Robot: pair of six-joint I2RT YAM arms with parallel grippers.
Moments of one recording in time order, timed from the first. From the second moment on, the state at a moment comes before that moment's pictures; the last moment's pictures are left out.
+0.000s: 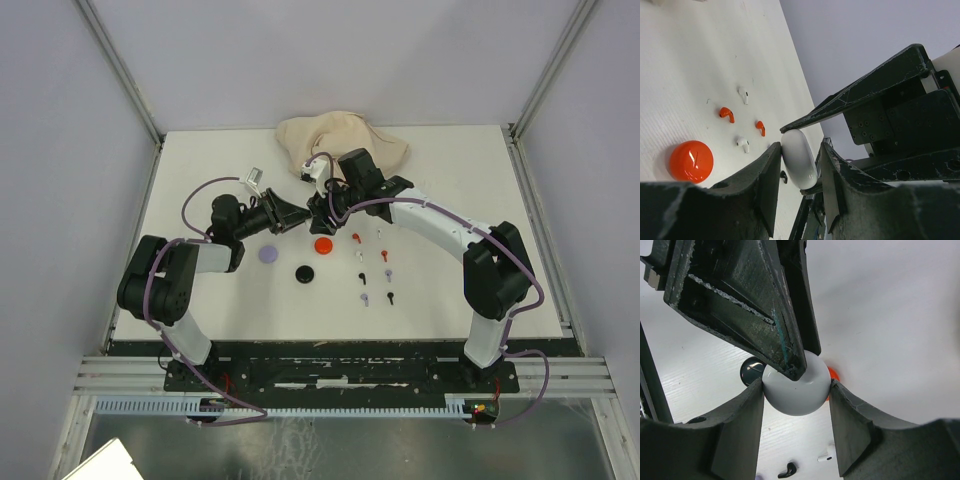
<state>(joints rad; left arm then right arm) -0.23 1.70 0.65 1.00 0.82 -1.09 0.65 1.83 1.49 -0.39 -0.49 -0.26</state>
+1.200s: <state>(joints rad) -0.24 1.70 0.65 1.00 0.82 -1.09 0.65 1.83 1.49 -0.41 -0.49 -0.26</state>
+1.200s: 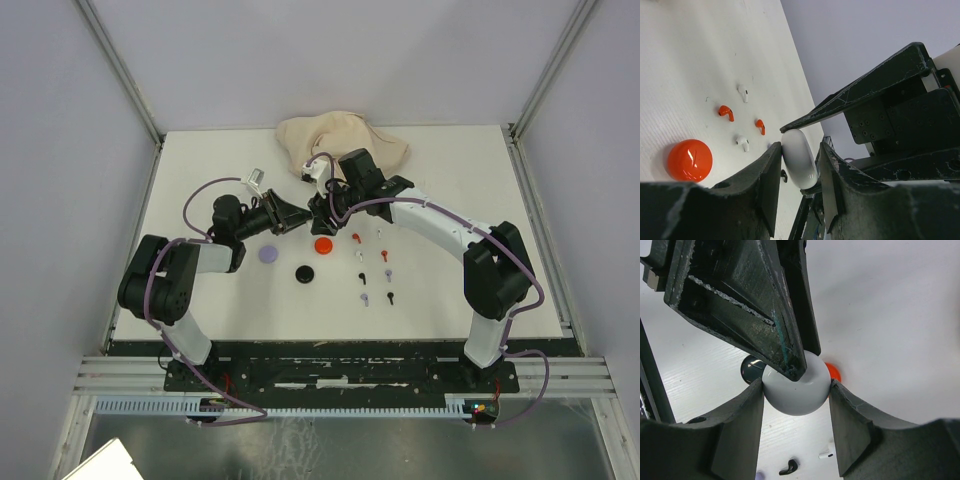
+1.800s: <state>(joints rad) -0.25 1.71 0.65 1.00 0.81 -1.09 0.65 1.83 1.49 -0.42 -0.49 -0.26</state>
